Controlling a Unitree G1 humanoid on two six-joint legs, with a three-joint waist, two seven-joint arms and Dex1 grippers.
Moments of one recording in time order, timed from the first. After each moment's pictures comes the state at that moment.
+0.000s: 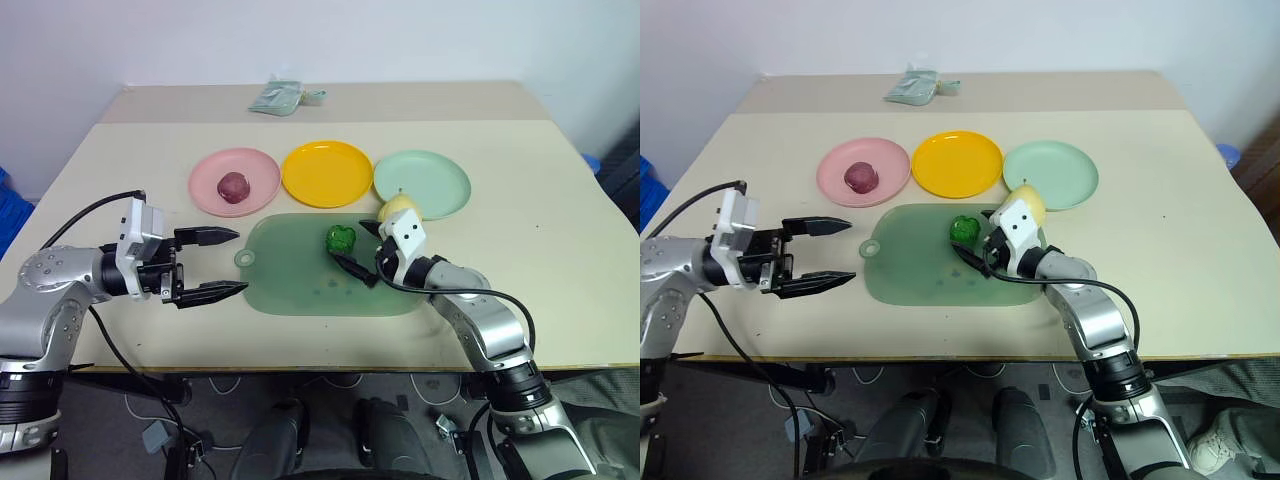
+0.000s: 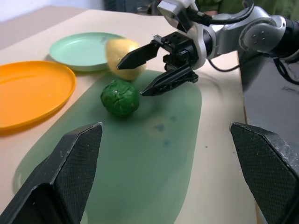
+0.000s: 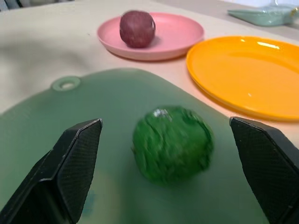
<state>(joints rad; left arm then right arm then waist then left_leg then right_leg) -0.23 0.83 0.22 -0.19 -0.65 0.39 -1.28 -0.36 -0.35 0.16 -0.14 0.25 0.41 0.57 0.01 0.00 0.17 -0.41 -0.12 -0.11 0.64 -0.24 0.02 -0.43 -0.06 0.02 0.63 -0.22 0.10</state>
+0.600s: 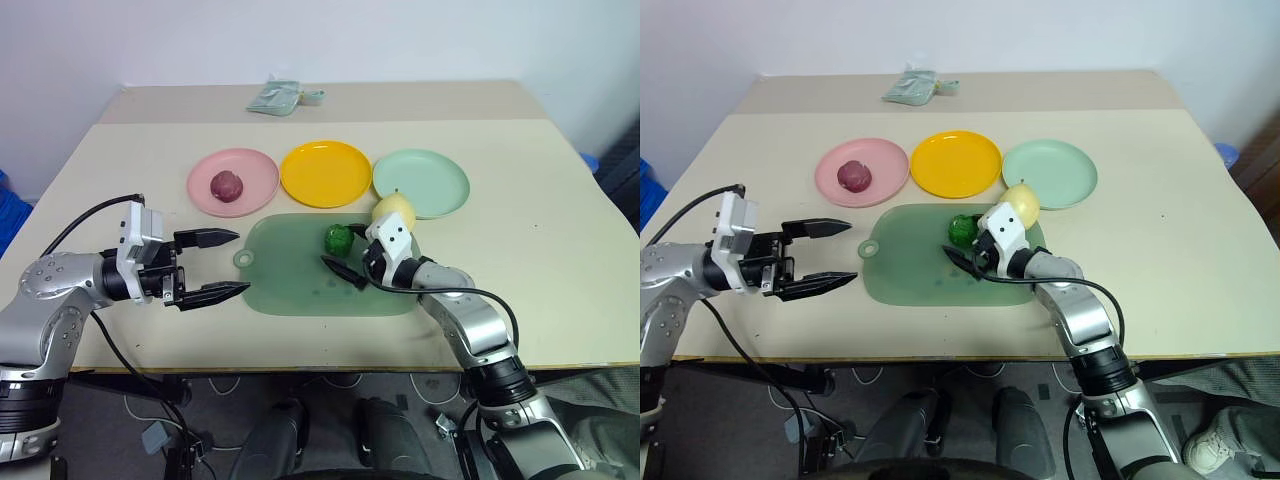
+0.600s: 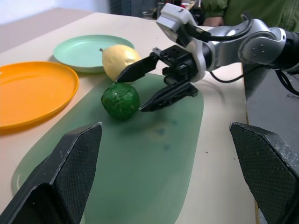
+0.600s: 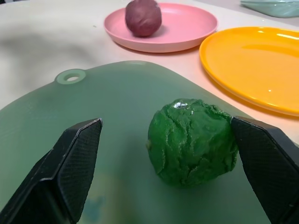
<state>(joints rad) -0.19 0.81 0.22 -0.19 -0.66 0.37 -1.26 -0.39 -0.30 0.19 -0.03 0.19 0.36 0.59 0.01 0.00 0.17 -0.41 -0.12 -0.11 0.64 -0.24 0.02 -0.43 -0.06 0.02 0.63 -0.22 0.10</state>
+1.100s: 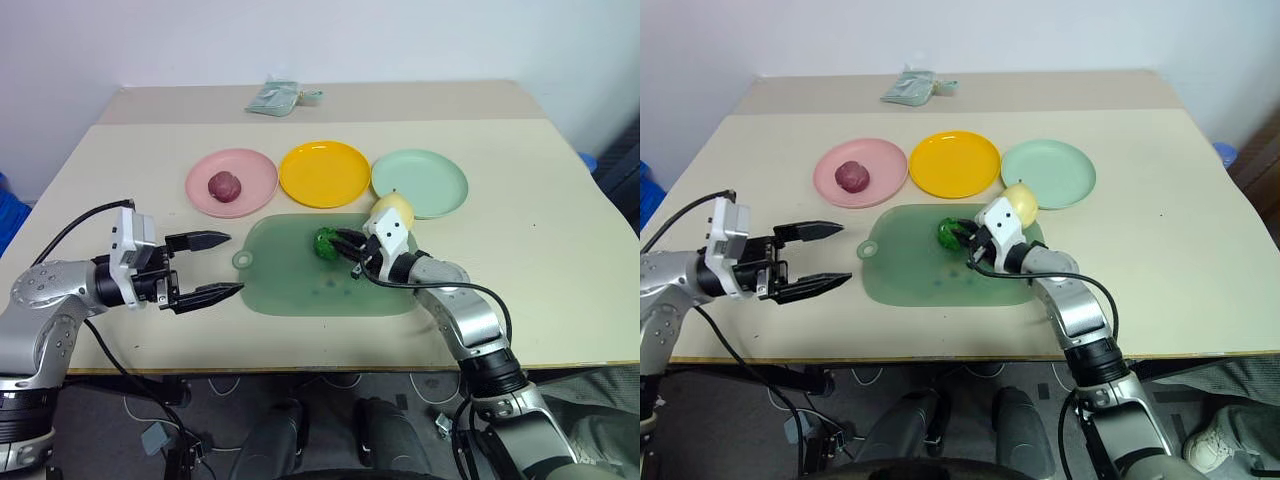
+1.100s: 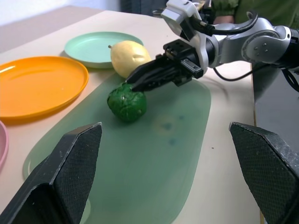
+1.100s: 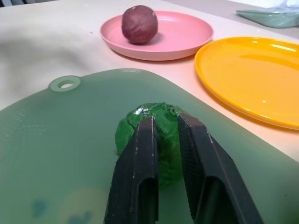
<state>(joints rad) -0.14 0.81 0.25 -0.20 -0.66 0.36 -1.22 -0.41 -0.29 0.17 0.01 0.18 0.31 0.61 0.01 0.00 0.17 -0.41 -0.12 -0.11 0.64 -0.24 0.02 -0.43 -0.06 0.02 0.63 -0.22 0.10</state>
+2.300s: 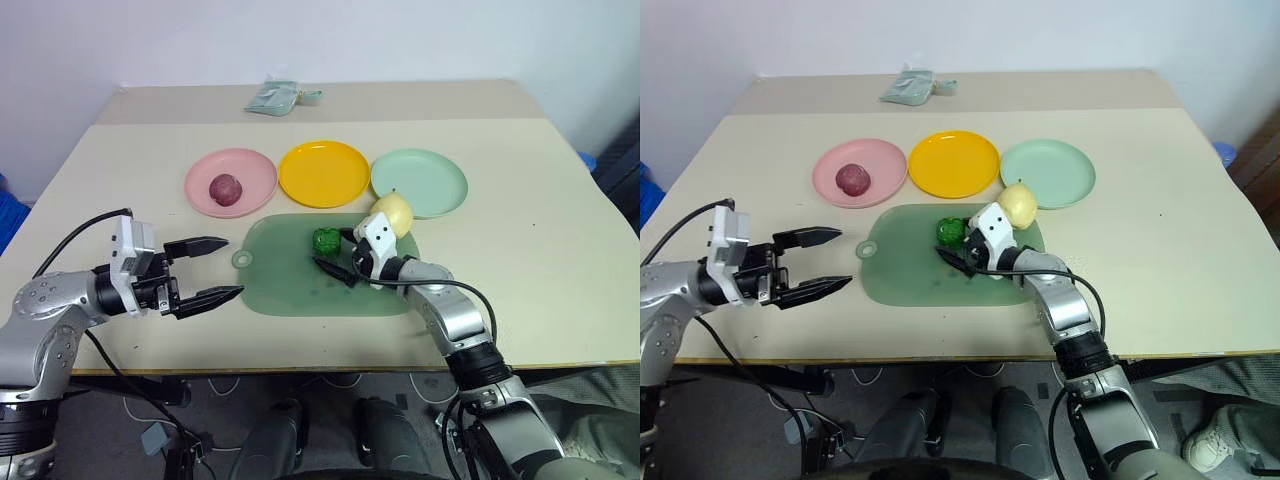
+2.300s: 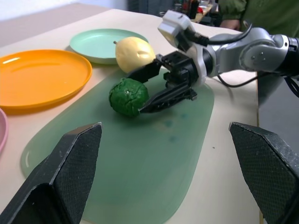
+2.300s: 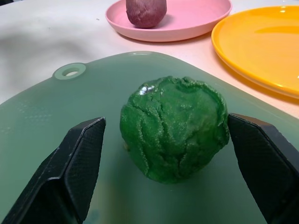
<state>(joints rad) -0.09 0.79 0.29 -0.24 -0.67 0.37 -1.19 -0.45 -0.23 0.19 0.18 0.16 0.26 0.65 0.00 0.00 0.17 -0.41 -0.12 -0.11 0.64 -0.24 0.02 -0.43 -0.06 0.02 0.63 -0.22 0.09</state>
